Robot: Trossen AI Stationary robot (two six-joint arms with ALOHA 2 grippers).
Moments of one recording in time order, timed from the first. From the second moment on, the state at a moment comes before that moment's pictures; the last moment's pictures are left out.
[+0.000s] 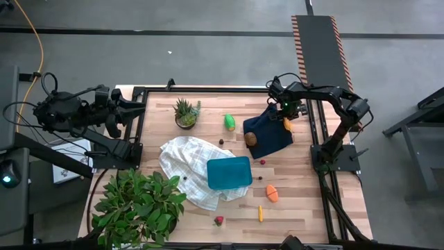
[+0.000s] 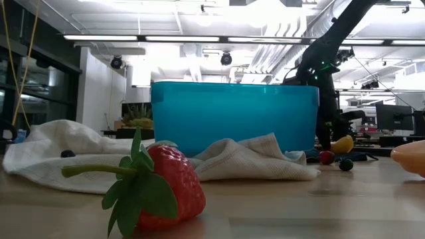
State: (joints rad) left arm -0.22 0.52 1.13 -0.71 -0.59 -0.50; right arm -0.81 1.71 0.96 -0.90 0.07 0.60
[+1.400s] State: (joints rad) left arm -0.22 0.52 1.13 -0.71 -0.59 -0.50; right arm -0.75 1.56 1.49 -0.89 -0.07 0.51
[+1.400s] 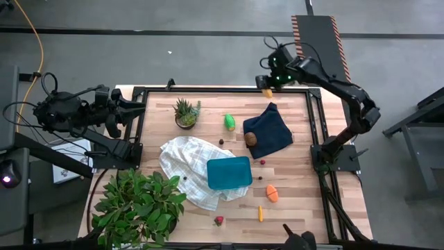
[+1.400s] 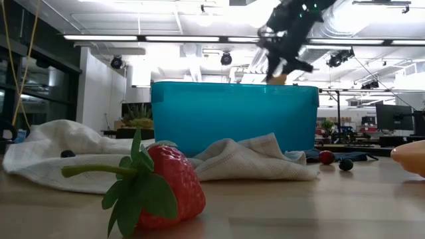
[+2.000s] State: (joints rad) left arm -0.22 0.52 1.13 -0.71 -0.59 -0.50; right arm -0.65 1.56 1.80 -0.82 -0.16 0.43
